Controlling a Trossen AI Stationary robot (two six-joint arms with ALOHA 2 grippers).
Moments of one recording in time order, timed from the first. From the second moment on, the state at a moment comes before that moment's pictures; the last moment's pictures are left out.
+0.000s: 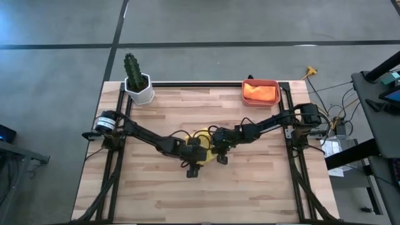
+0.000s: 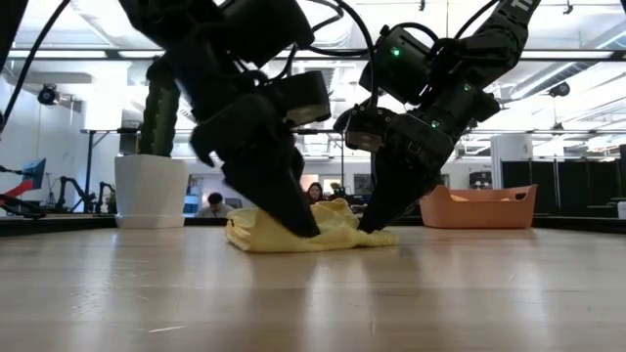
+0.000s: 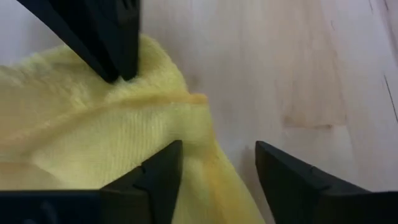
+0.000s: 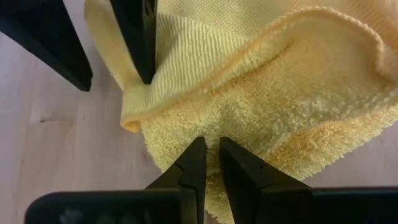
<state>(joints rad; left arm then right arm) -0.20 1.87 1.05 -0.07 -0.05 -0.15 0.04 1.83 0.86 0.06 -0.15 0.24</state>
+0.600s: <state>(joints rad) -0.20 1.87 1.06 -0.12 -0.06 -0.23 0.04 1.83 0.86 0.06 -0.16 0.23</state>
